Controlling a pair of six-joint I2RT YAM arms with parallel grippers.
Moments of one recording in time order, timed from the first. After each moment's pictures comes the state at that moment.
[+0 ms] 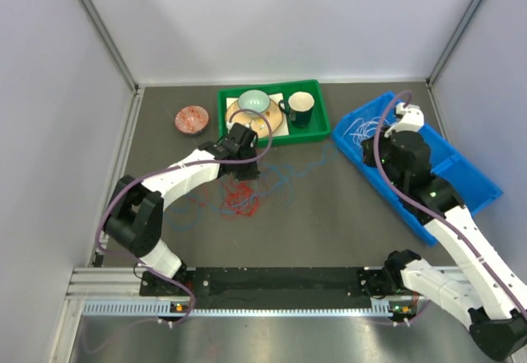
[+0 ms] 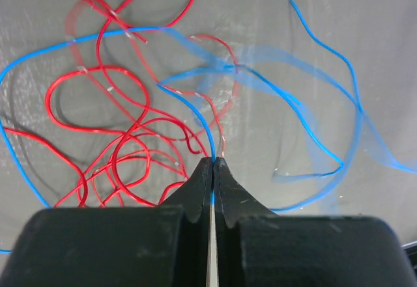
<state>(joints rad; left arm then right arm) -0.59 1.60 1.09 -0.49 -0.01 -0.68 0.49 0.86 0.93 -0.42 0.30 0.44</state>
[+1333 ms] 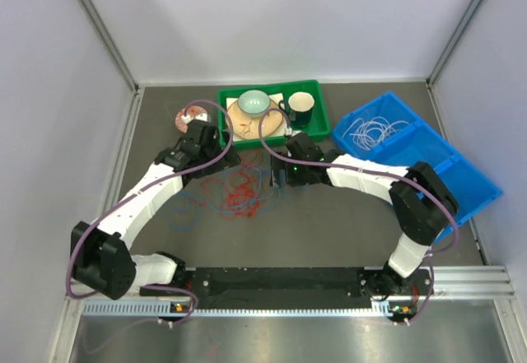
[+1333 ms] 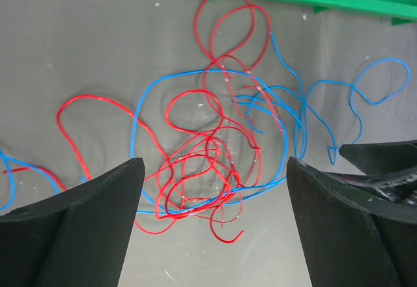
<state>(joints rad) -0.42 1.28 1.02 -0.55 -0.09 -0.66 0.75 1.69 1.08 -0.28 -0.01 0.56</state>
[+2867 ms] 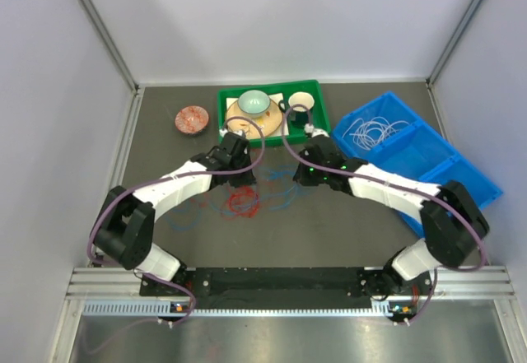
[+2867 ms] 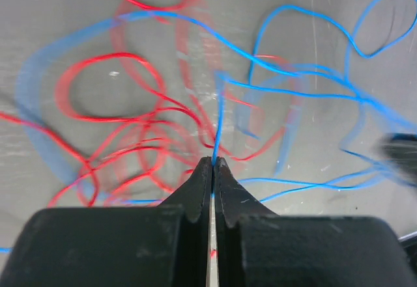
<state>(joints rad) -0.57 1.51 0.95 -0.36 0.02 -0.71 0.72 1.52 0.94 -0.21 0.04 0.62</state>
